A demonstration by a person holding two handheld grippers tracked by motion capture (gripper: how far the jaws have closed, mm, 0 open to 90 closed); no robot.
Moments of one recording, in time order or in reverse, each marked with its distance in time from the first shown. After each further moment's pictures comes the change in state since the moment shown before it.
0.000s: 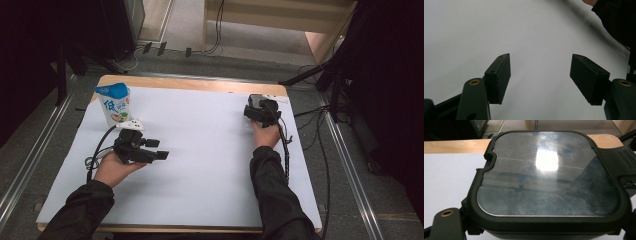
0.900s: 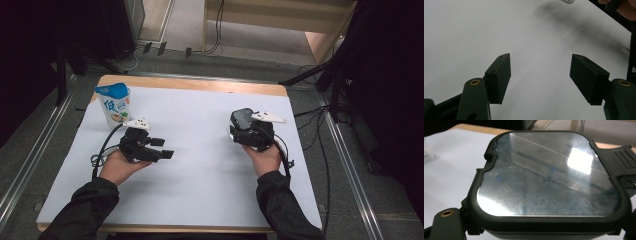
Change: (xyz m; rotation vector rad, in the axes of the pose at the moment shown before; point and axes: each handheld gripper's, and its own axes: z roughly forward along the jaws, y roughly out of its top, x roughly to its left) left arm -0.005 0.009 0.010 0.013 -0.014 0.026; right arm 0.046 -0.032 -0.105 -0.011 0.304 -0.203
